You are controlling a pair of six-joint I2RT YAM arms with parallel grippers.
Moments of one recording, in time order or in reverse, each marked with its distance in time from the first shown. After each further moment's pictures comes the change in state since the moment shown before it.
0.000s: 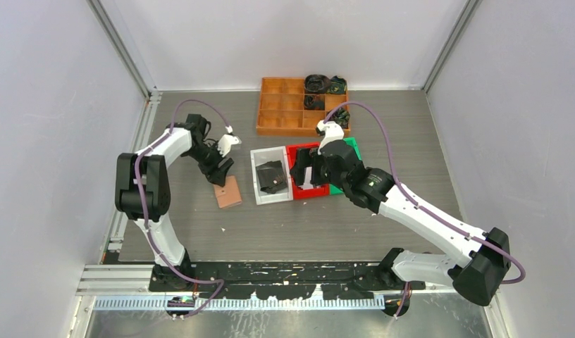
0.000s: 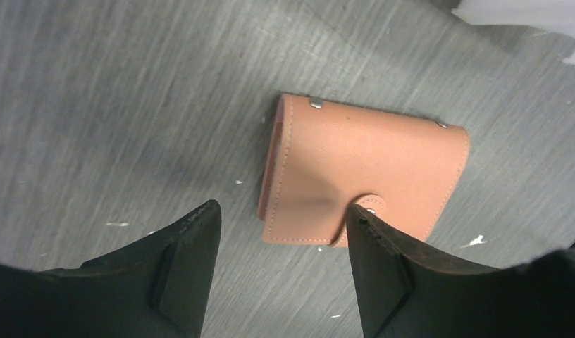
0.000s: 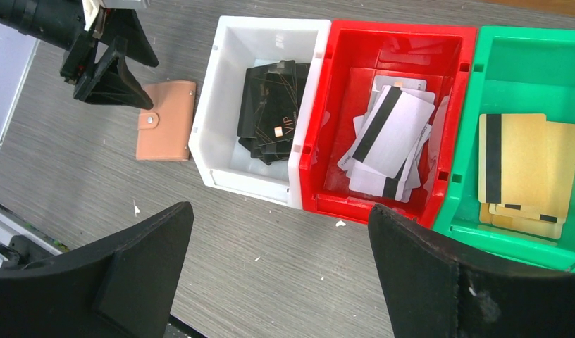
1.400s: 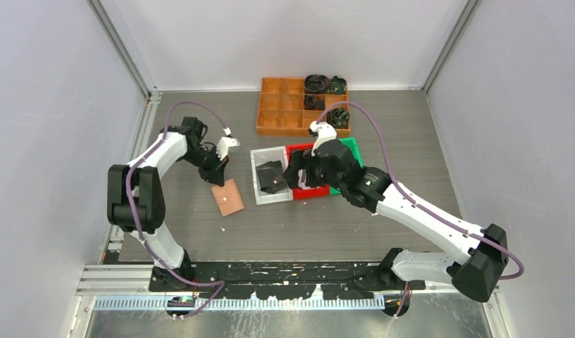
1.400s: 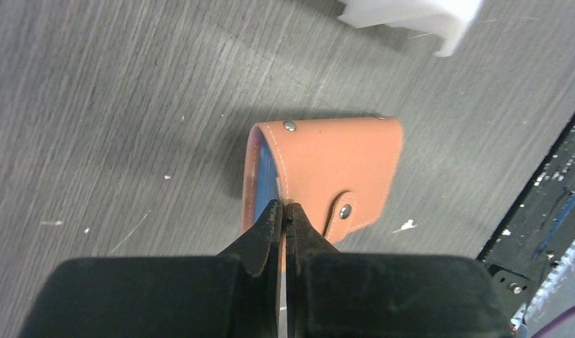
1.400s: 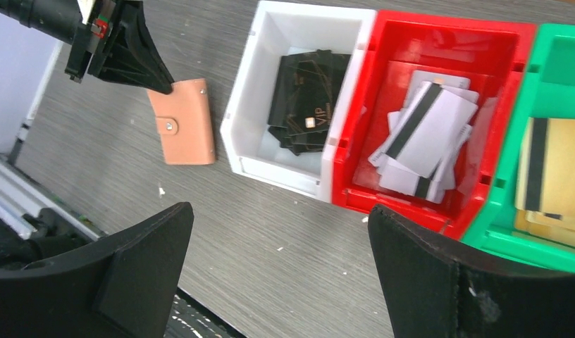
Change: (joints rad) left arm 0.003 -0.082 -0.069 -0.079 0.124 0.025; right arm 0.040 0.017 0.035 -0.026 -0.037 -0.002
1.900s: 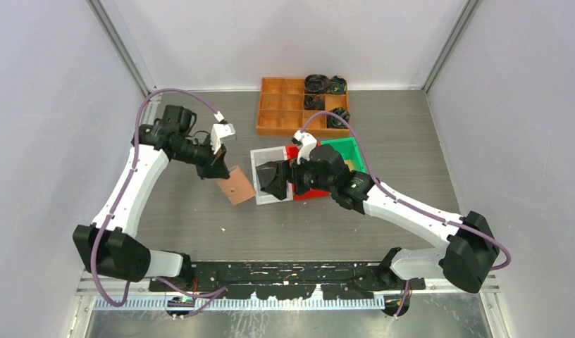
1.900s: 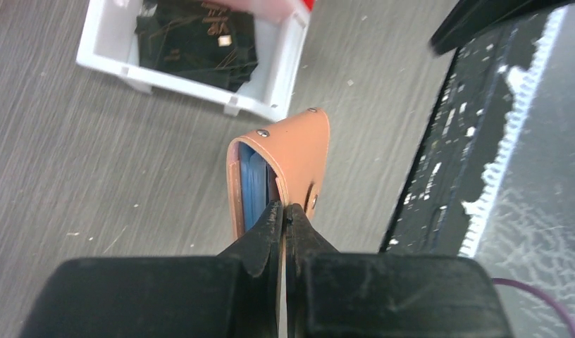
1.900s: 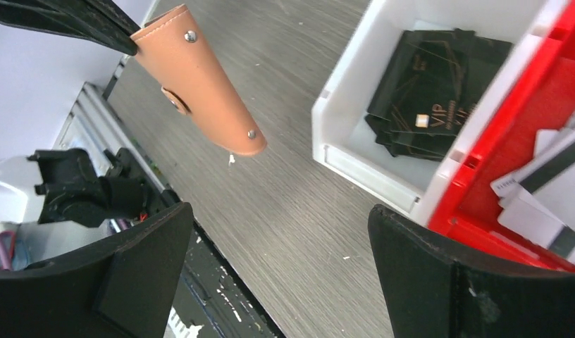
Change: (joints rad) left arm -0.077 -0.390 0.119 -0.224 0.156 -0.093; right arm 0.000 0.091 -0.105 0.261 -0.301 0.031
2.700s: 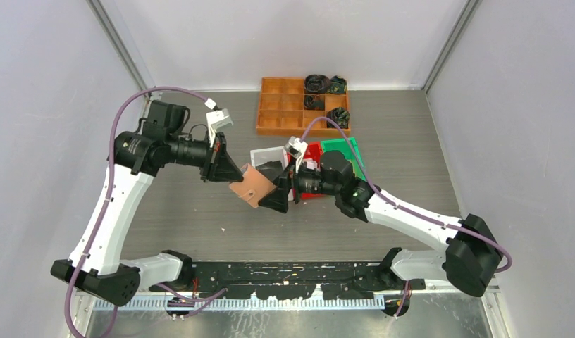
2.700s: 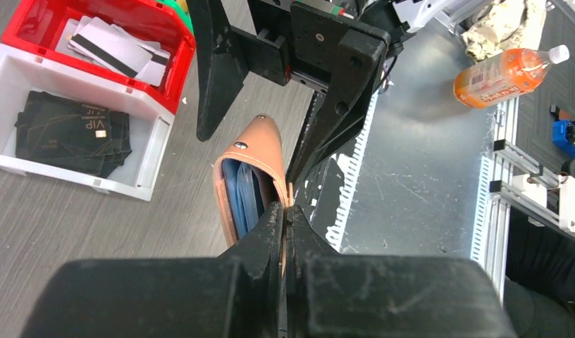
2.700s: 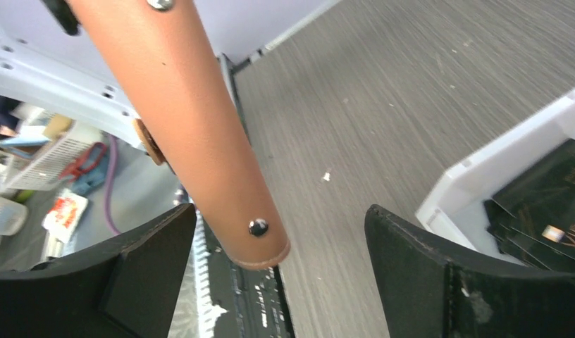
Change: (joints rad) left arm -0.168 -0.168 0.201 -0.035 0.198 -0.517; right arm 0.001 -0.029 -0.130 0.383 -0.385 -0.113
